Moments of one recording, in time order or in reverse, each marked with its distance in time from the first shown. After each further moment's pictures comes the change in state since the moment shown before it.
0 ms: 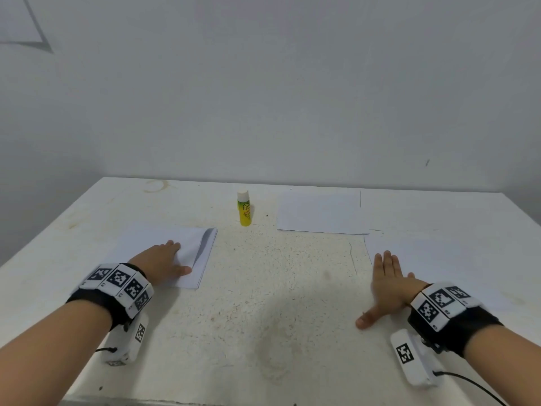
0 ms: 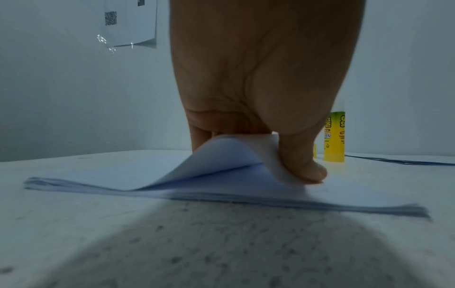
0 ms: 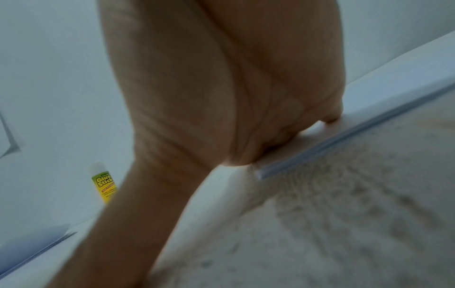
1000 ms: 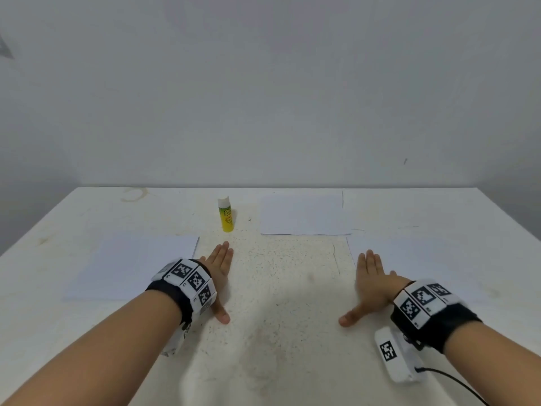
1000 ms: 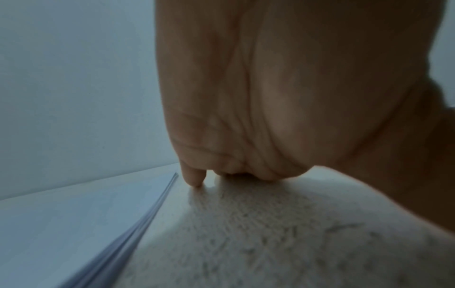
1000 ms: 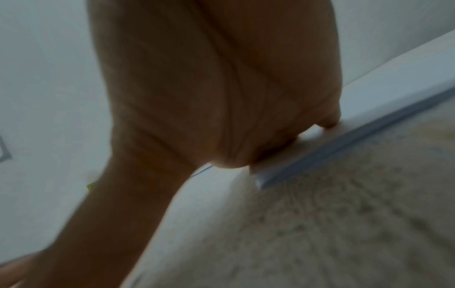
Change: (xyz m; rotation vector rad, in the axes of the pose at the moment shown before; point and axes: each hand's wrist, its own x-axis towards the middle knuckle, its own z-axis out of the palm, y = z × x) left_hand 0.015 0.110 0.029 0.503 -0.287 0.256; right_hand -0.002 0.004 -0.003 0.053 0.007 -0.005
